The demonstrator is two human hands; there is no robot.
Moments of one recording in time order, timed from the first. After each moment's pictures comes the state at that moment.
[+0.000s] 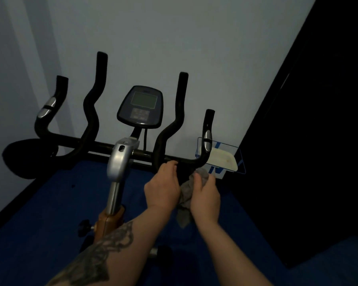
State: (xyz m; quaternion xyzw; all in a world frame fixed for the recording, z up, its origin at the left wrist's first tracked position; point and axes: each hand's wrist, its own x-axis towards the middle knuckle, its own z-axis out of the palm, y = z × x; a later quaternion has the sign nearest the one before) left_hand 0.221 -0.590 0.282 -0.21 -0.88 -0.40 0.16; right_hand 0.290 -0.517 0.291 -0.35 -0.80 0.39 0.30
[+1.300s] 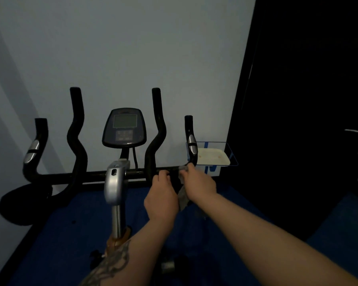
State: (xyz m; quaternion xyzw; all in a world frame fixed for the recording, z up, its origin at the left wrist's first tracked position) left_hand 0.222 -0.597 0.294 -0.22 -0.90 -0.37 0.09; right_hand 0.264 -0.496 0.326 -0.31 -0.93 0.18 0.12
